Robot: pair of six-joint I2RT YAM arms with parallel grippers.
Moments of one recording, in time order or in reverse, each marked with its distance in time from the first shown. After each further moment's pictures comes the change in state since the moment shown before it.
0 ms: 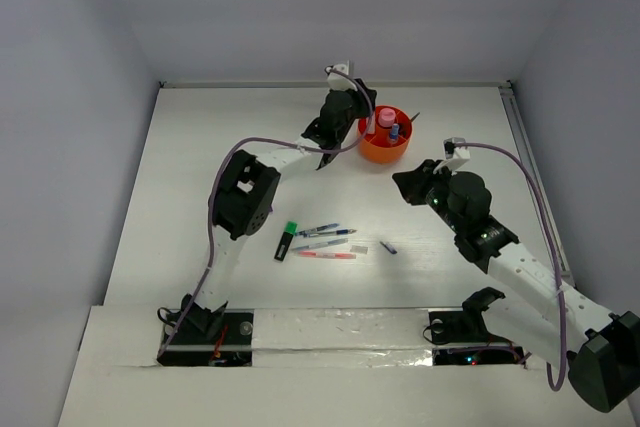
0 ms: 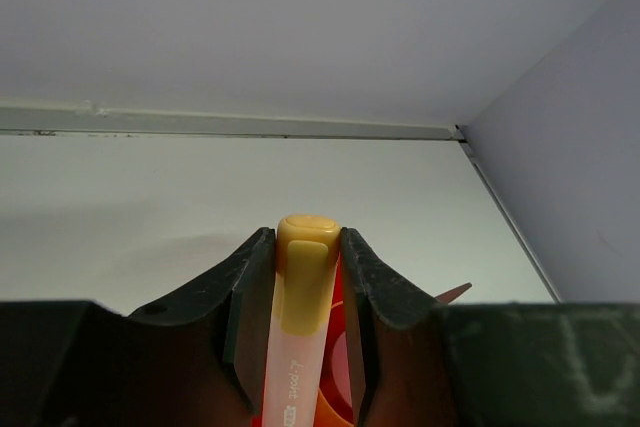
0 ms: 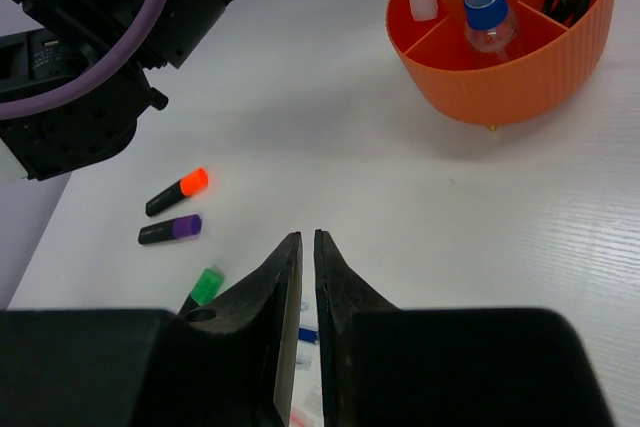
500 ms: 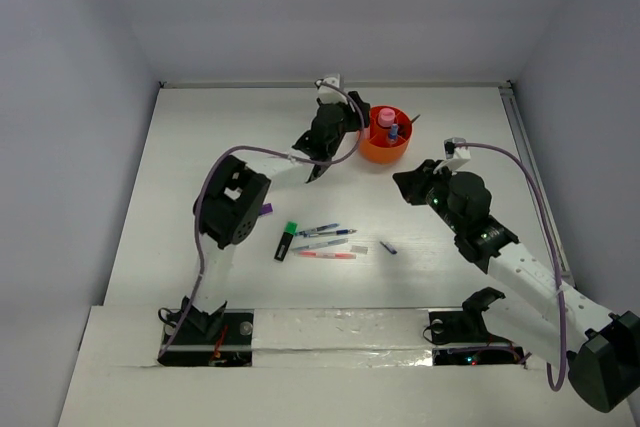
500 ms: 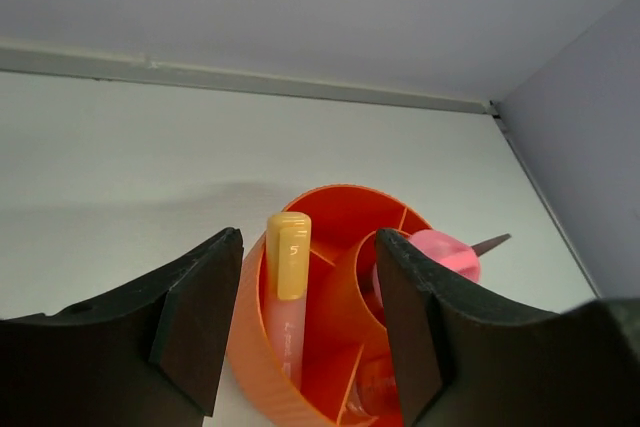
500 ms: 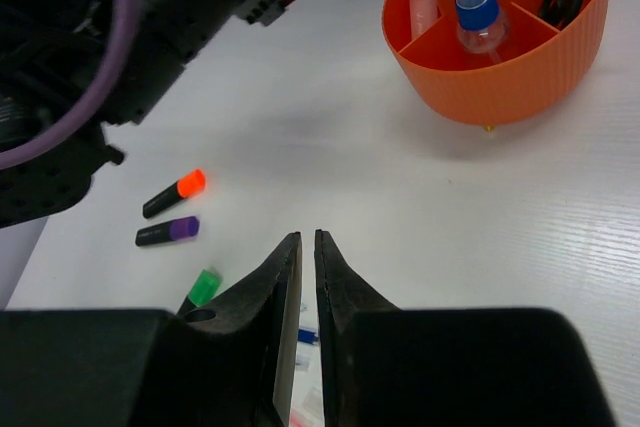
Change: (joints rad) left arm -0.009 -0.106 -0.206 0.044 -0.051 0.013; right arm 0.000 0.002 0.000 0.000 0.008 0.000
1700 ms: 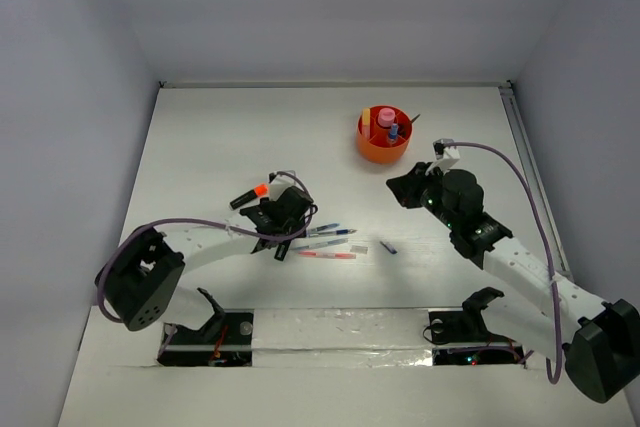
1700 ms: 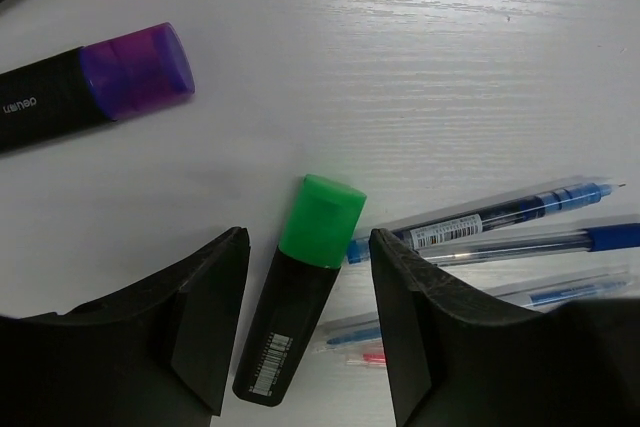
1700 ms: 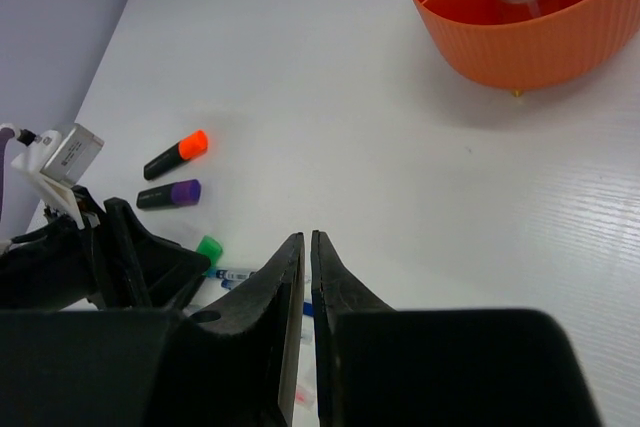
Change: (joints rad) left arm -0.143 -0.757 -0.801 -0.907 -0.175 -0.213; right arm 0.000 0.058 0.002 -0.009 -0.086 -0.001
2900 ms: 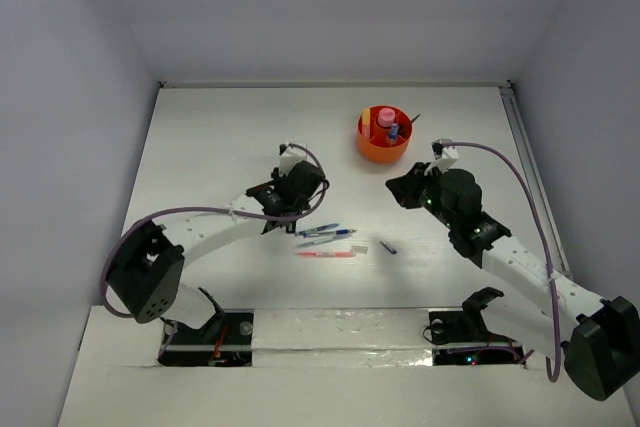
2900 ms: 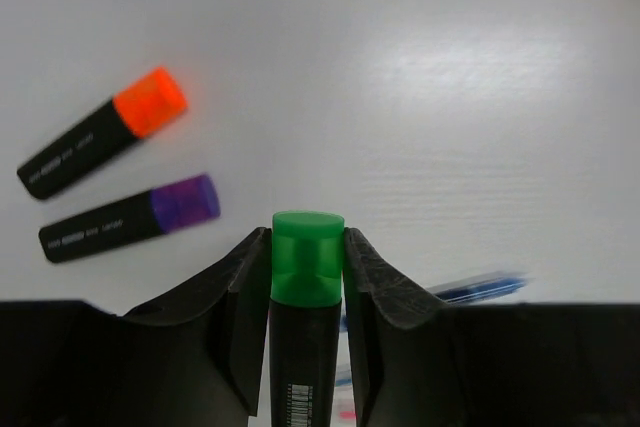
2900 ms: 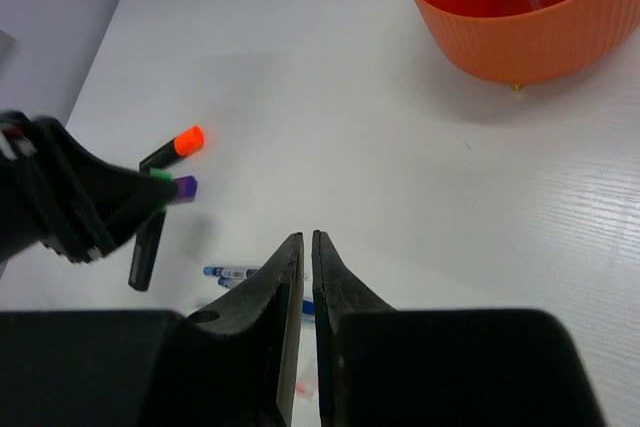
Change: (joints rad) left arm 0.000 0.071 0.201 -0.068 -0.145 0.121; right arm 0.000 0.018 0.000 0.000 -0.005 0.000
